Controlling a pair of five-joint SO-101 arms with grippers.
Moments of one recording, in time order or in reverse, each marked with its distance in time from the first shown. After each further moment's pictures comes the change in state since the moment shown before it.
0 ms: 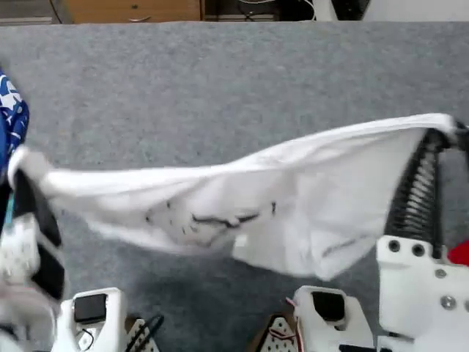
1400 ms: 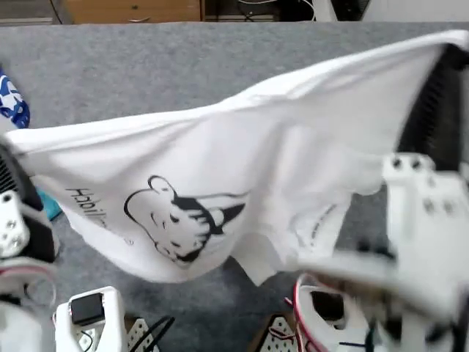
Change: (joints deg) left arm -6.4 -7.1 21.1 -28.8 -0.6; right arm -3.6 1.0 17.9 -19.7 19.3
